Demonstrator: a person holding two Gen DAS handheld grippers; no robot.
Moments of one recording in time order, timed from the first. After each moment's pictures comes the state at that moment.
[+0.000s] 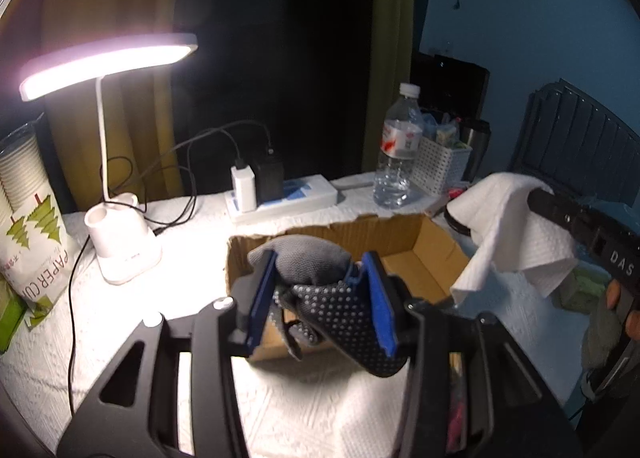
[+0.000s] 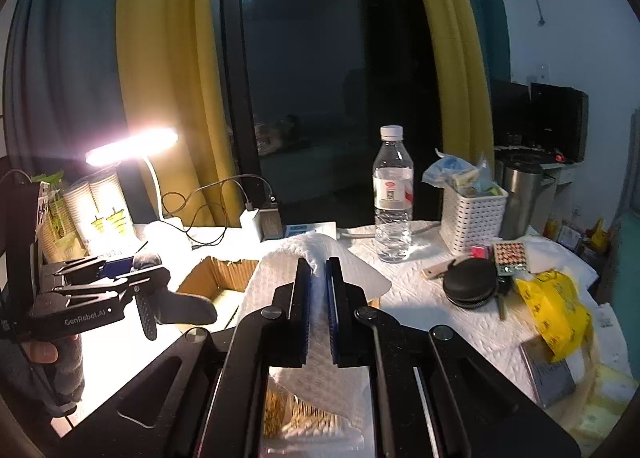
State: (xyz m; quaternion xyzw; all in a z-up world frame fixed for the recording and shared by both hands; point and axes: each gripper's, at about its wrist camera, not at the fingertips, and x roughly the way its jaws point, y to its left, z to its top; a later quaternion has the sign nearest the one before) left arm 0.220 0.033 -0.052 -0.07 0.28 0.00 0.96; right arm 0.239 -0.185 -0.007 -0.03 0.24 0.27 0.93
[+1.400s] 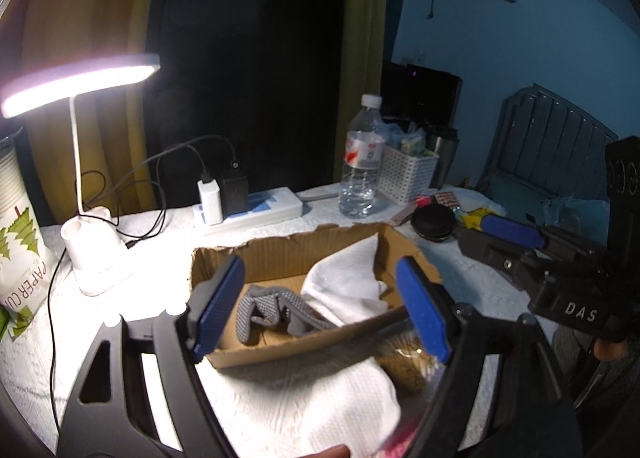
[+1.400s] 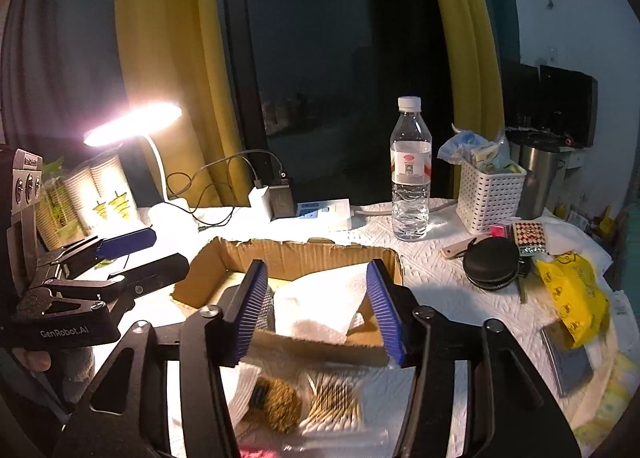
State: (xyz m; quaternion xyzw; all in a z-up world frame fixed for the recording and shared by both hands) left arm 0.204 0.011 -0.046 -0.07 0.25 -0.05 0.96; right arm 0.238 -0.168 -0.019 -0.03 0.27 0.27 0.92
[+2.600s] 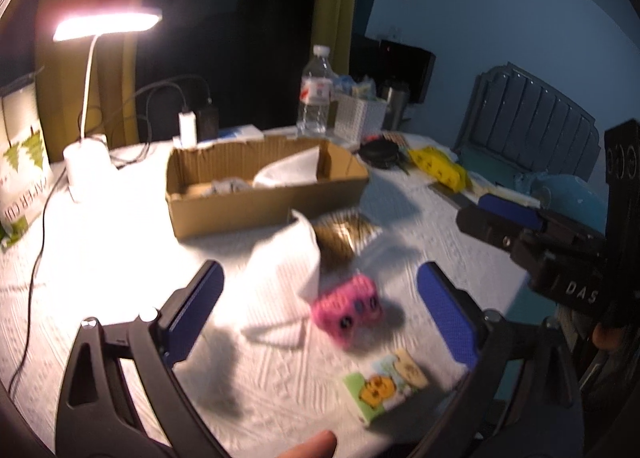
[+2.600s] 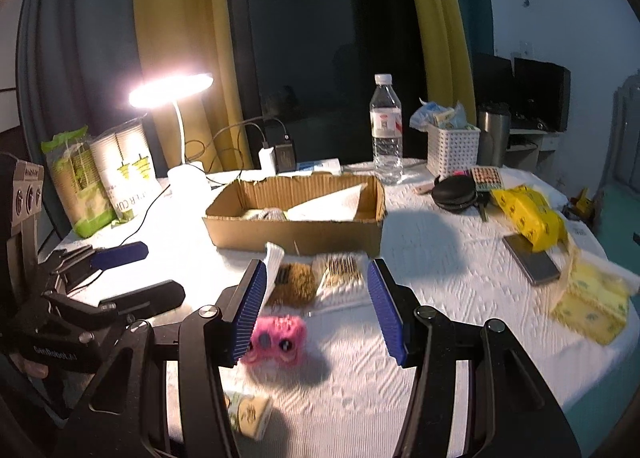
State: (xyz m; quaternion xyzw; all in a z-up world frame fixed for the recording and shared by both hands) left arm 0.079 -0.038 -0.090 -0.07 0.30 -0.09 0.95; right arm 0.105 -0.210 -0.040 -0.04 0.28 0.24 0.93
